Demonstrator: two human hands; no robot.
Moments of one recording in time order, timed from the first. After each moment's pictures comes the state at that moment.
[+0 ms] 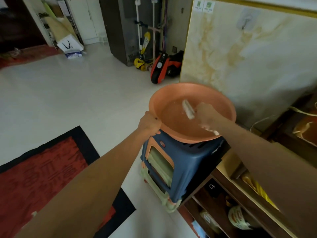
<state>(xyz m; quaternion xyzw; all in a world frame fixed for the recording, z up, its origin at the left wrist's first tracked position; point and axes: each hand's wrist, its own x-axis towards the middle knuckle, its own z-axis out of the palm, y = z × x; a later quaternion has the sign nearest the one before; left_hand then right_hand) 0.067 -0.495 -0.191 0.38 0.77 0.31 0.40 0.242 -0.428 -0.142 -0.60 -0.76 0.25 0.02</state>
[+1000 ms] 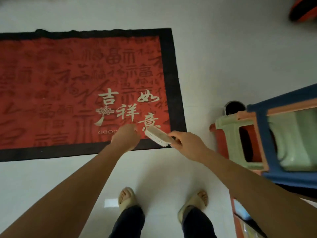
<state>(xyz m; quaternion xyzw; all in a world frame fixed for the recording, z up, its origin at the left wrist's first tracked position) -0.188 -0.928 -0.530 0.18 0.91 0.12 0.36 -0.050 -0.750 -0.521 -0.16 -0.91 0.31 -0.22</state>
